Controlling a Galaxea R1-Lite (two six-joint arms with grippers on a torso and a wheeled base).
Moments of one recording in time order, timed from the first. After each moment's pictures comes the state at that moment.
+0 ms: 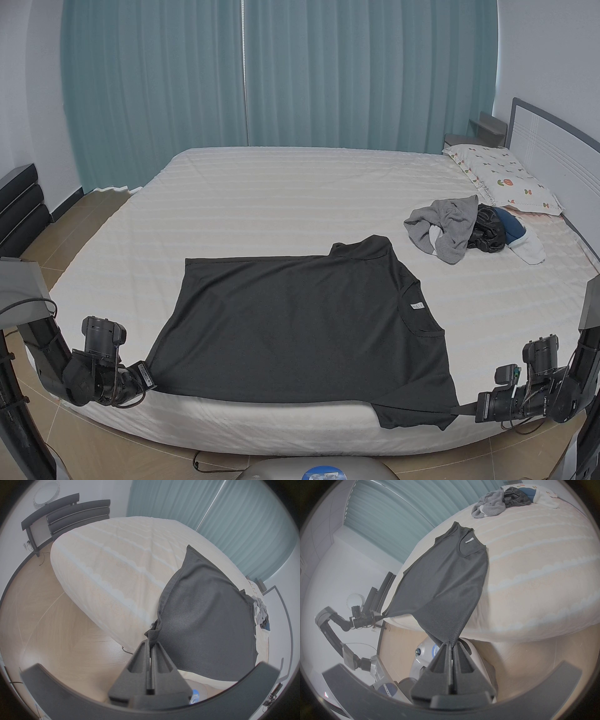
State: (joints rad) left arm -0.02 2.04 -0.35 -0.72 0.05 -0.59; right arm 0.03 2.05 -0.04 -1.09 0.53 0.23
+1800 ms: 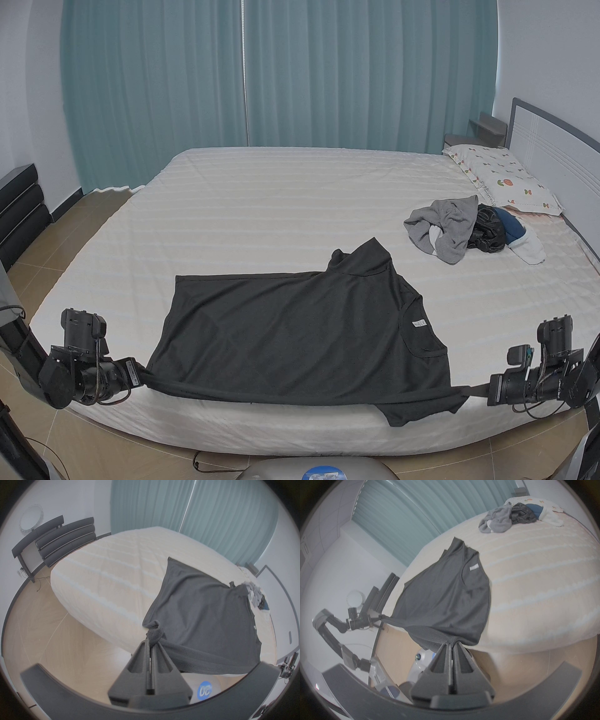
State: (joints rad) left arm 0.00 1.85 -0.33 -0.68 0.06 -0.41; right arm 0.01 1.83 -0.19 -0.84 0.52 0.23
